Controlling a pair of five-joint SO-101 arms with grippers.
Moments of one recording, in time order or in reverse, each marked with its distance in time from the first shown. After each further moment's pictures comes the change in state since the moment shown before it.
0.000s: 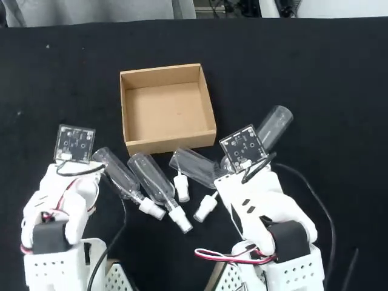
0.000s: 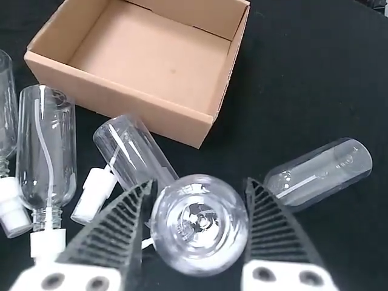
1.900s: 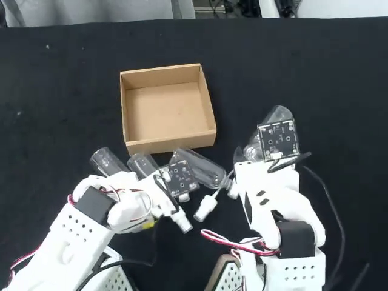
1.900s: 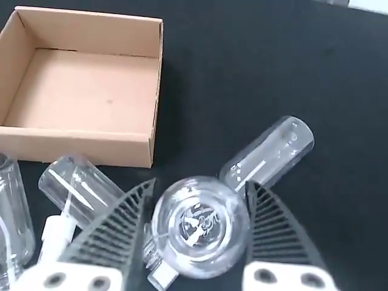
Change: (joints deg) left arm 36.8 27.3 -10.9 13.2 -20.8; right arm 12.1 0.0 0.0 -4.5 -6.4
